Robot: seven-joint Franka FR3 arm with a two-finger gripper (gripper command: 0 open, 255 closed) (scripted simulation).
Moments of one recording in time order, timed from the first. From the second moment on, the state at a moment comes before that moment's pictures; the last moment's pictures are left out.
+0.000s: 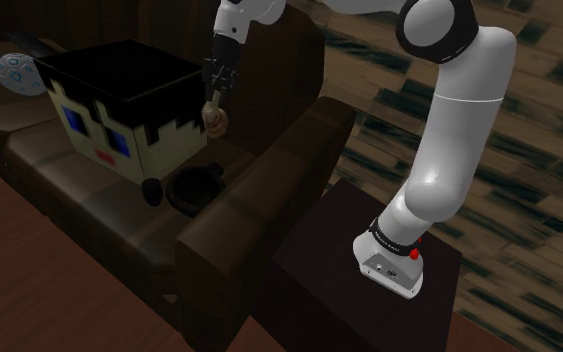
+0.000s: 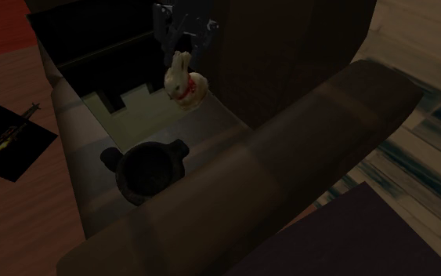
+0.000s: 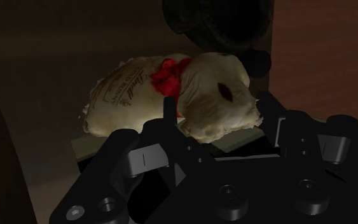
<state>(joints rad) -0.03 0.34 0.09 -1.60 0.42 1.74 -0.22</state>
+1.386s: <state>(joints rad) 0.12 0.04 0.21 -1.85 0.48 1.82 0.03</state>
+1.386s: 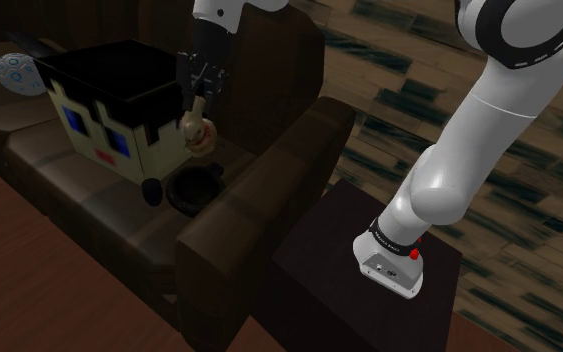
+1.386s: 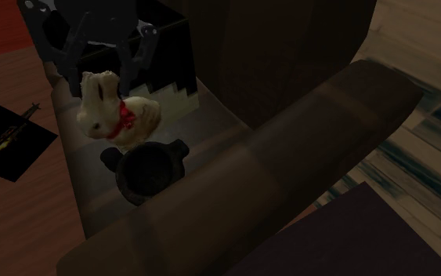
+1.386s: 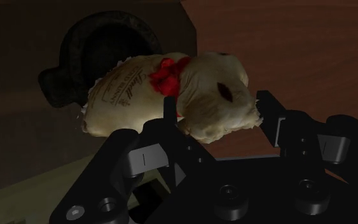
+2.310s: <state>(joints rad) 0.13 0.09 0.22 -1.97 0.50 1.98 -0.04</state>
